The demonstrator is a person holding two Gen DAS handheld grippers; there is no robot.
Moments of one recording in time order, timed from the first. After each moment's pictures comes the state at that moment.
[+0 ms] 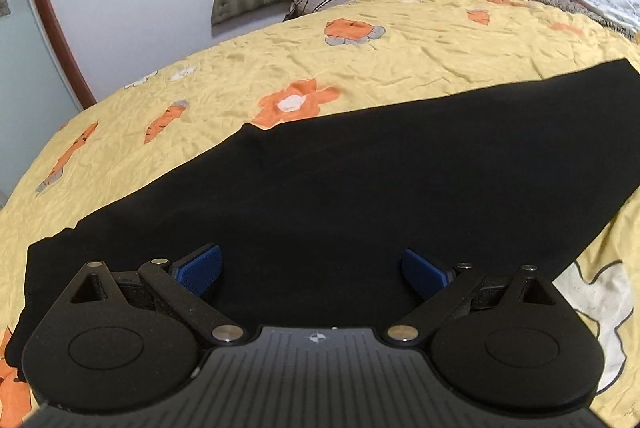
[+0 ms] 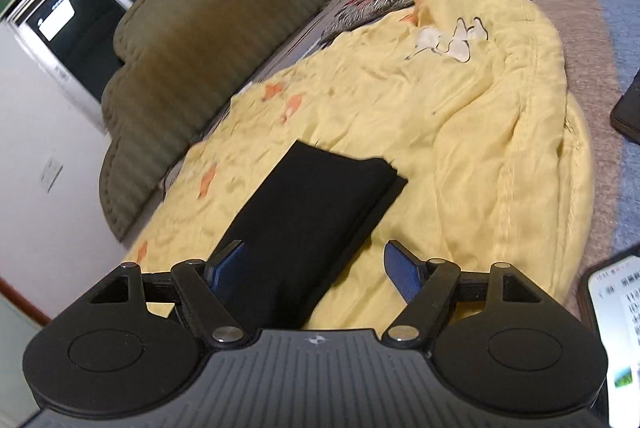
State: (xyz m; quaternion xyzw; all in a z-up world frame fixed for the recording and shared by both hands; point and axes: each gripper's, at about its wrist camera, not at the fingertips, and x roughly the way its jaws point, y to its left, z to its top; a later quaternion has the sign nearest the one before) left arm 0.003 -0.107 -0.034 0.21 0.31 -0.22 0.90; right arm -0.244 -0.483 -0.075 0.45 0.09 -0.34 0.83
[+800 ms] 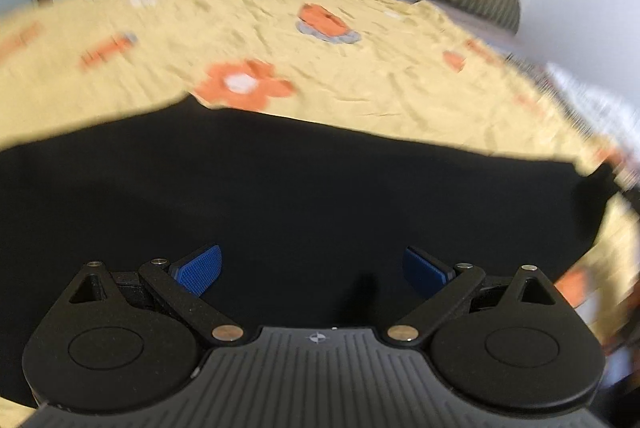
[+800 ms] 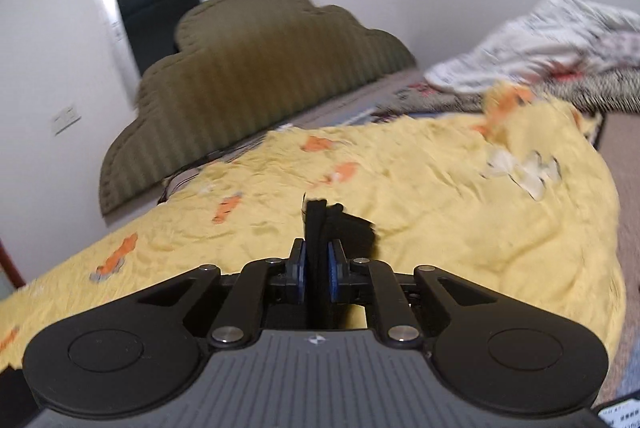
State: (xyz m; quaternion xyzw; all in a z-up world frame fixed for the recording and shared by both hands) left arm 0.046 -0.113 -0.019 0.01 0.42 -0.31 0.85; right arm -0.193 -0.460 -0.027 0.24 0.08 -0.35 0.90
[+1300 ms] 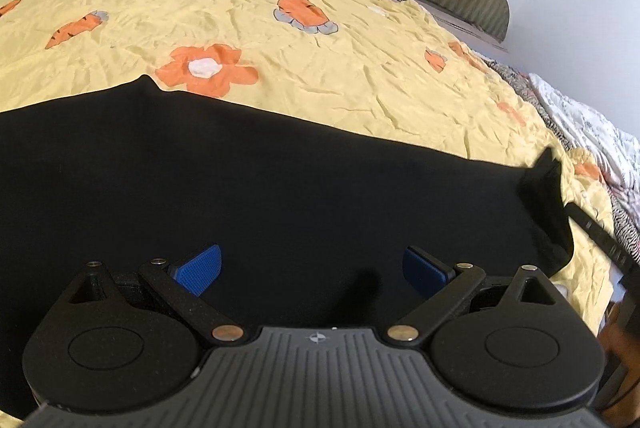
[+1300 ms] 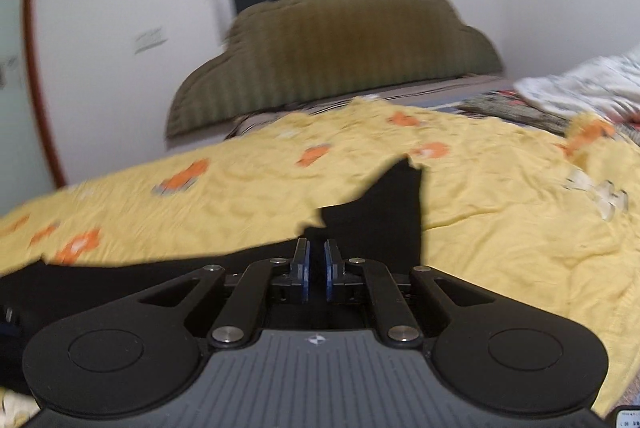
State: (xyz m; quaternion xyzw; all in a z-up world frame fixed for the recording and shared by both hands) left arm 0.047 -0.137 -0.029 -0.01 0.43 -0.32 0.84; right arm -0.171 -0.399 -0.027 0.14 0.15 -0.24 0.95
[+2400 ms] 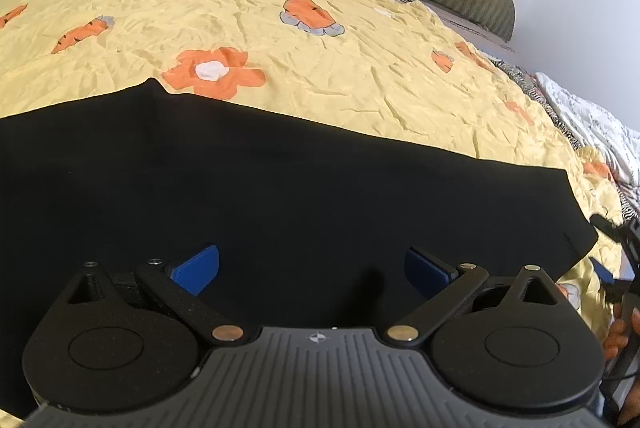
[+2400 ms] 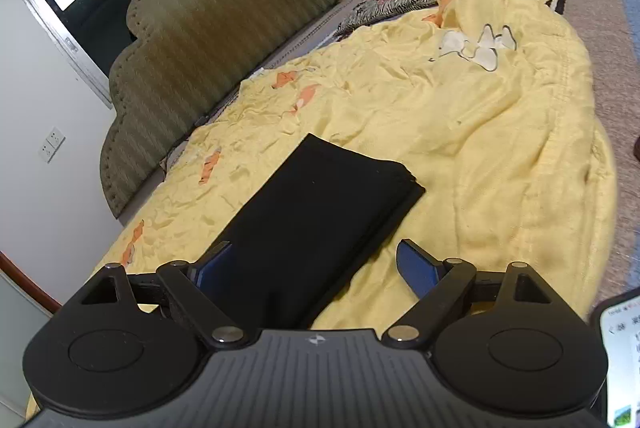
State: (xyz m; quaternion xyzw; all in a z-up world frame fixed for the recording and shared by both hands) left arm 0.044 -0.137 -0.031 0.00 0.42 -0.31 0.85; right arm -0.234 -0.489 -0.067 0.41 0.12 -0.32 0.84
